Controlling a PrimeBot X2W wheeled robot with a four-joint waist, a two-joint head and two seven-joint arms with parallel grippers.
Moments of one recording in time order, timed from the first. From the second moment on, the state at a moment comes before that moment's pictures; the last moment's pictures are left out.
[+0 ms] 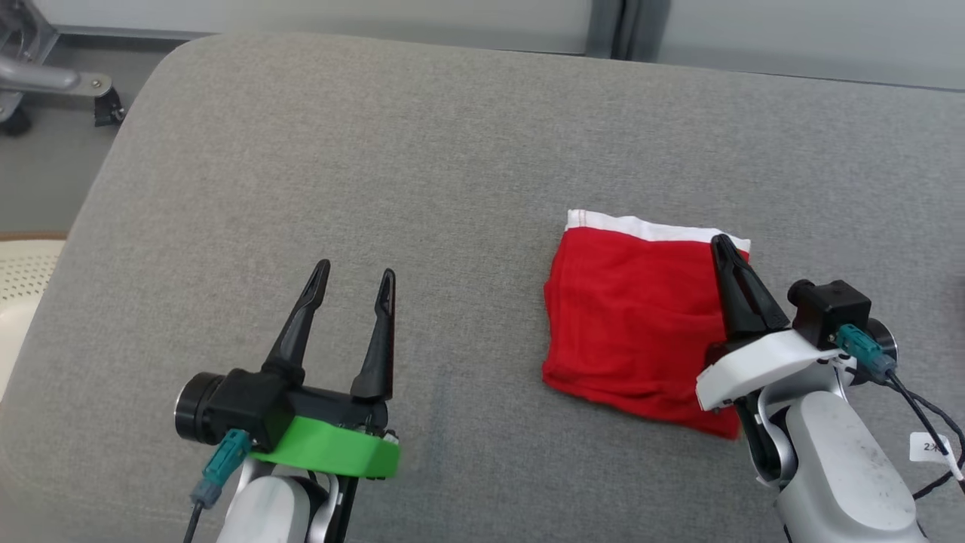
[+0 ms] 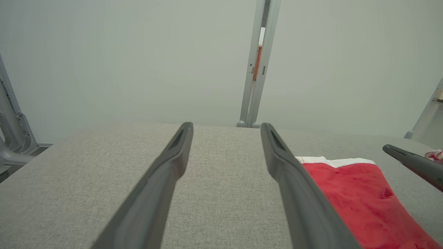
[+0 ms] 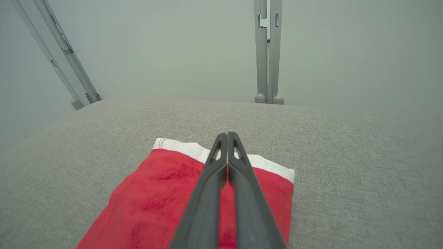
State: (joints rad) left arm -0.15 0.05 -0.27 0.06 -0.24 -0.08 -0.26; right arm -0.33 -0.09 0.10 0.42 0.18 0.13 -0.26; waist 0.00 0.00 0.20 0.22
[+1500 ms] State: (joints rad) left arm -0.11 0.05 -0.26 0.10 -0.22 -0.09 -0.26; right arm -0.21 -0.05 0.06 0.42 0.22 0.13 -0.23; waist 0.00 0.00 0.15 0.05
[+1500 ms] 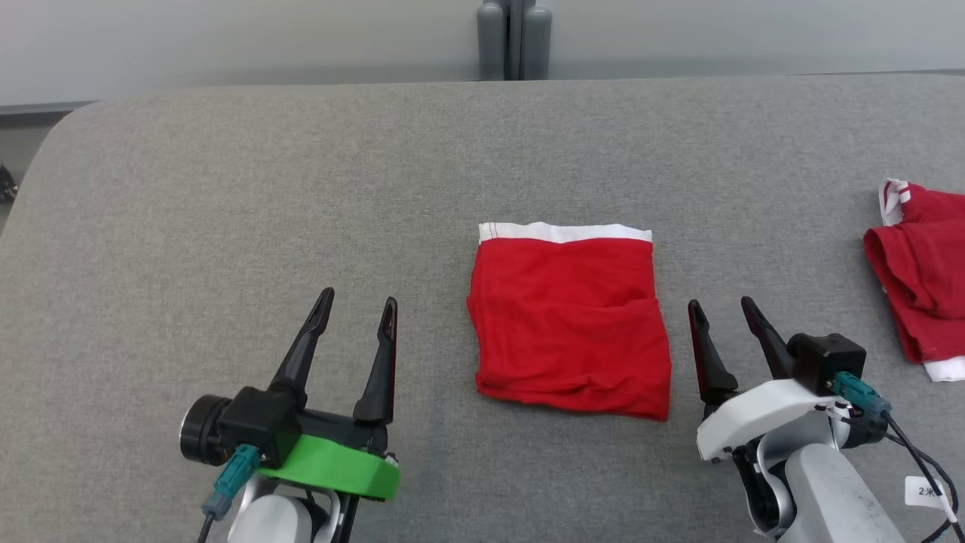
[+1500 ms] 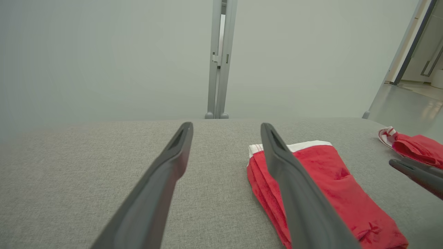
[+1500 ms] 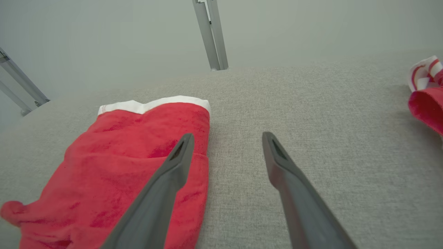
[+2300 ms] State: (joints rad) left arm -0.14 0.05 -0.27 0.10 -0.23 -0.08 -0.26; right arm -0.39 -0.07 0.11 0.76 0.27 0.13 -0.22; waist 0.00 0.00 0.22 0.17
